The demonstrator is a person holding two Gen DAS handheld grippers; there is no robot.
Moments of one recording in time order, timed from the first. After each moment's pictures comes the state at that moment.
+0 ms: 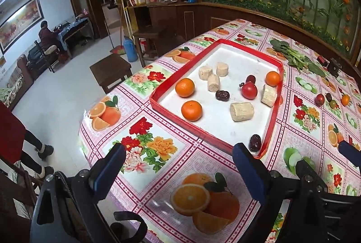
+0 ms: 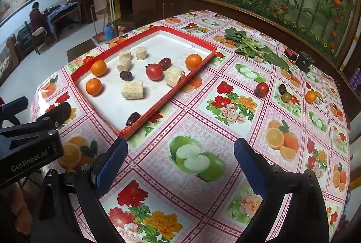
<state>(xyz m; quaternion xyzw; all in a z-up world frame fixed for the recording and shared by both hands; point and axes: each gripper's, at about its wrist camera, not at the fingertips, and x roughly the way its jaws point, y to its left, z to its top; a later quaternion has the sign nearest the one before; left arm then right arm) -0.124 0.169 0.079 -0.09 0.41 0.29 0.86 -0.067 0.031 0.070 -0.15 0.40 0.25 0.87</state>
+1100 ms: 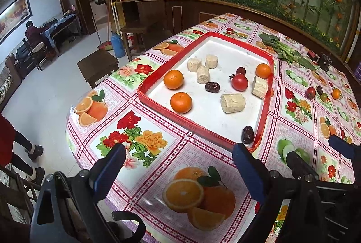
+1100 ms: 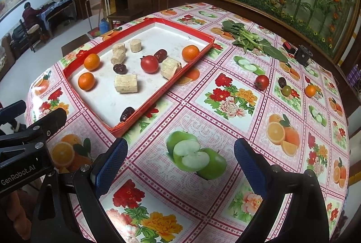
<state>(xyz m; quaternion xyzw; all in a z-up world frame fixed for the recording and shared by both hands) -0.124 0.173 0.072 -0.11 0.42 0.25 0.86 -0.062 0.033 0.060 -0.16 0.42 0.24 0.86</state>
